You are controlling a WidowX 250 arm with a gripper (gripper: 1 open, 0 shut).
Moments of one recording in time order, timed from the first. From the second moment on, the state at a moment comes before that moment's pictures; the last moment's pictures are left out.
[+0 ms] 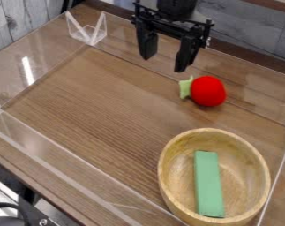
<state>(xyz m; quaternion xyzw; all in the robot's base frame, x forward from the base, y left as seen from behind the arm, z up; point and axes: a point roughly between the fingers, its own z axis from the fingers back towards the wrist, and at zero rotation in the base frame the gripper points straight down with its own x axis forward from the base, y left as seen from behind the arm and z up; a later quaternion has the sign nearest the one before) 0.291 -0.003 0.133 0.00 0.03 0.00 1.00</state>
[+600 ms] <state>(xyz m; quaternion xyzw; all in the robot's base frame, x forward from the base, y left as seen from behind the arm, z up) 0.301 -0.037 0.081 -0.04 0.05 0.12 0.99</state>
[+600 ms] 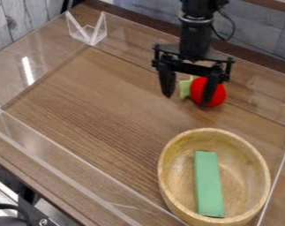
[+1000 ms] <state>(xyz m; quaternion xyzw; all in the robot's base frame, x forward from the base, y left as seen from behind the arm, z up) 0.324 -0.058 0.048 -0.07 0.00 0.33 0.94</state>
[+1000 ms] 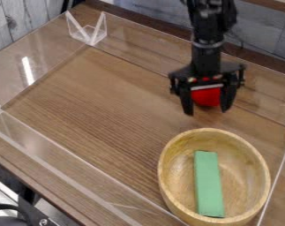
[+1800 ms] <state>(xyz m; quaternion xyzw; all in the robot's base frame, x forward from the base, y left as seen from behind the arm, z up) 0.360 -0.030 0.035 -0.08 -0.03 0.59 0.80</state>
